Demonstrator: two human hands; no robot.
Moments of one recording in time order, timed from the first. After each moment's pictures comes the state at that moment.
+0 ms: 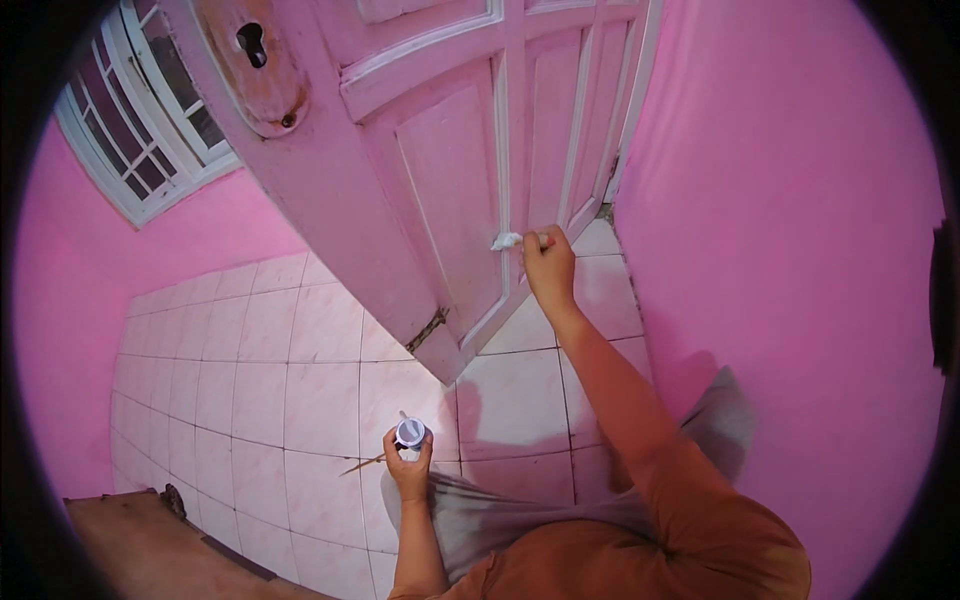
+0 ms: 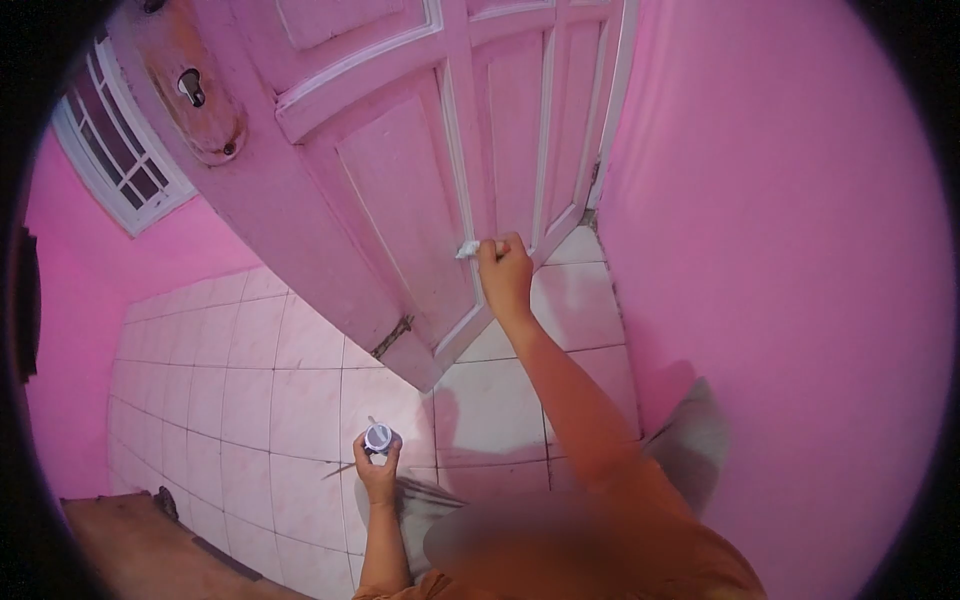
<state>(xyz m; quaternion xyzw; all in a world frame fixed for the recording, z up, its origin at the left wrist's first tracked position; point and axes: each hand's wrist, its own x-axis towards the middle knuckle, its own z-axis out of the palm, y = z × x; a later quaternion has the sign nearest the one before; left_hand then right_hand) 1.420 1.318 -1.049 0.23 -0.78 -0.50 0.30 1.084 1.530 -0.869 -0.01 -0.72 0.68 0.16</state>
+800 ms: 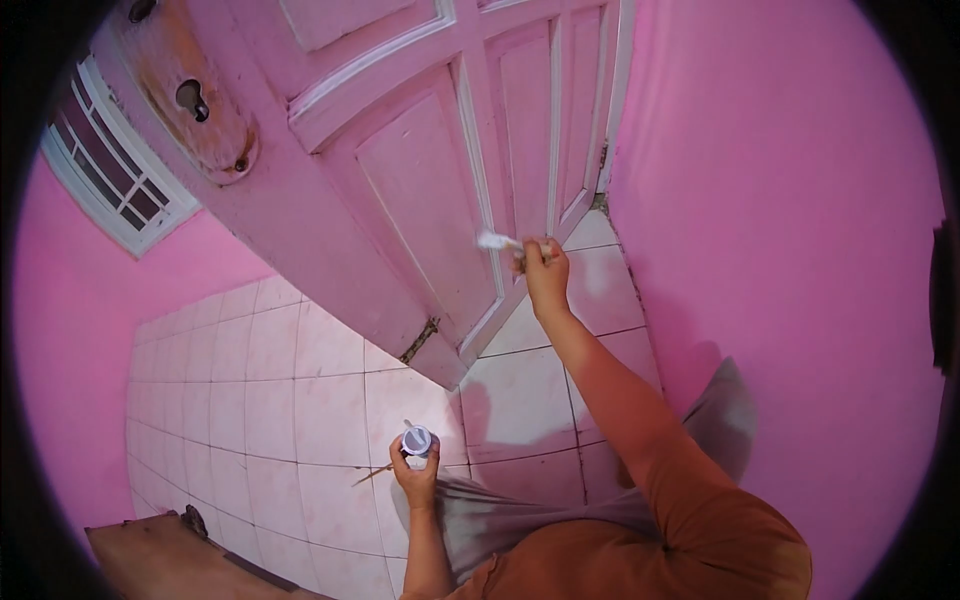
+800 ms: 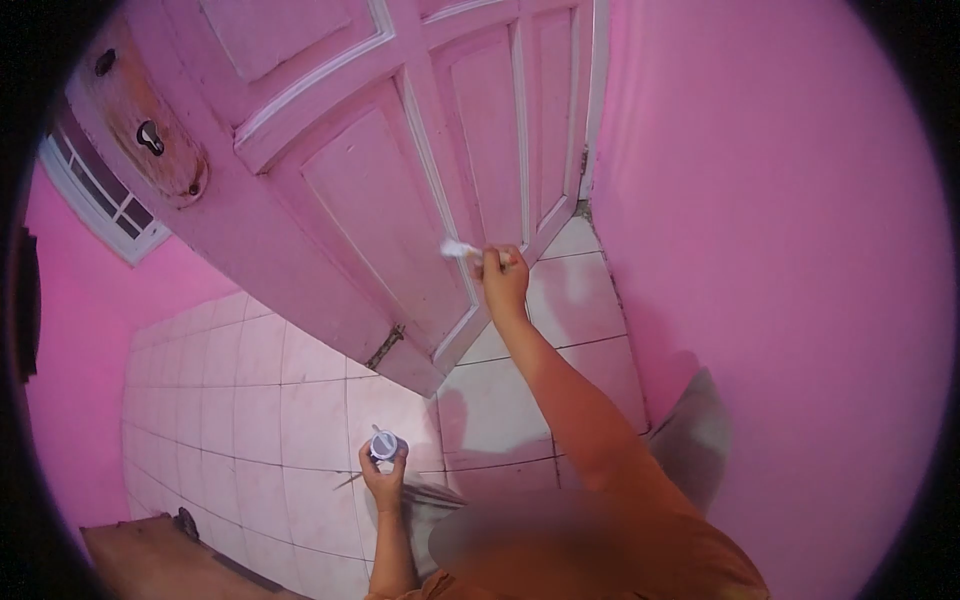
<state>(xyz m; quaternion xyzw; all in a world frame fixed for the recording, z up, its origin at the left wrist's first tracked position) 1.419 1.321 -1.041 0.21 -0.80 -0.49 0.28 1.076 1.540 -0.896 -0.04 -0.51 0.85 0.11</state>
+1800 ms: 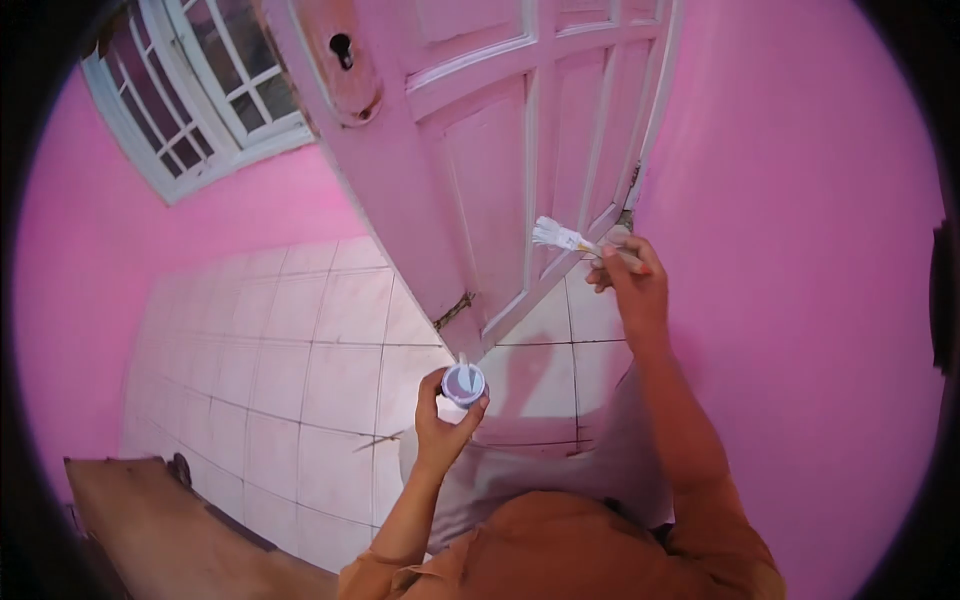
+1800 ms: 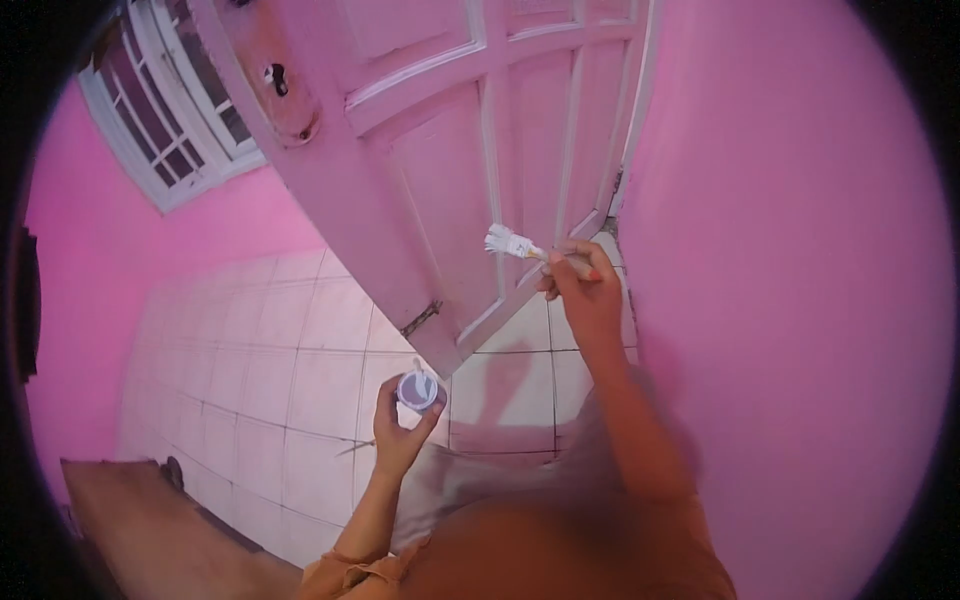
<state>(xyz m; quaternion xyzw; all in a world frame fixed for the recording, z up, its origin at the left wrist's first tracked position) 1.389 1.375 -0.865 0.06 -0.80 -0.55 0.25 1.199 1.617 -0.753 0.09 -0.64 0.76 0.11</state>
